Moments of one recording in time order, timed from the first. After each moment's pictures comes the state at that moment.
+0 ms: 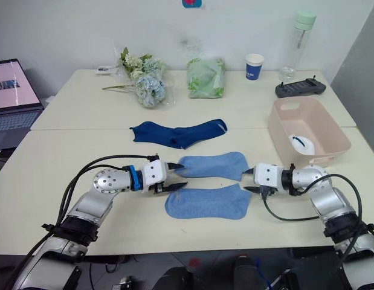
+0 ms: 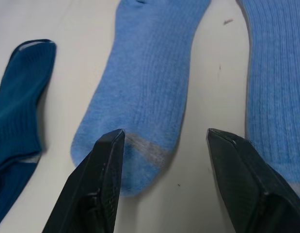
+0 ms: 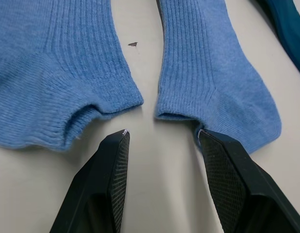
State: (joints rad) left arm -0.50 0.58 -0.25 0.41 0.01 -0.31 -0.97; right arm -0.50 -0.71 0.28 0.31 -0.05 -0.27 1.05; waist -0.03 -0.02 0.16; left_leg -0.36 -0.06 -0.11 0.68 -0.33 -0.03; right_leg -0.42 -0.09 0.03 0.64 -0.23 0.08
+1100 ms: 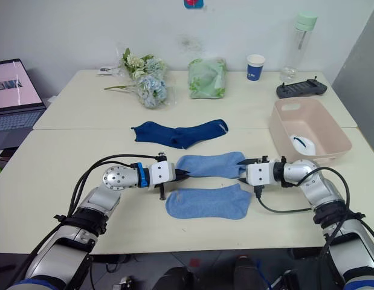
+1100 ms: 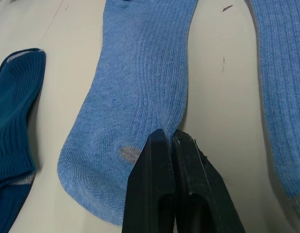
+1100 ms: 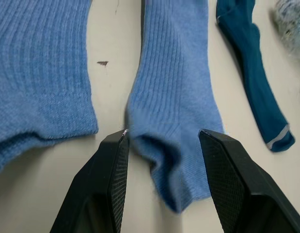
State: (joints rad) left arm -0.59 0.52 -0.27 0.58 0.08 -0.43 -0.97; right arm -0.61 -0.66 0.29 0.48 -0.18 -0.56 0.96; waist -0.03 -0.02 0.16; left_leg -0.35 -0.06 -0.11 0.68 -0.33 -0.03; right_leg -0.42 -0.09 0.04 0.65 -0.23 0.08
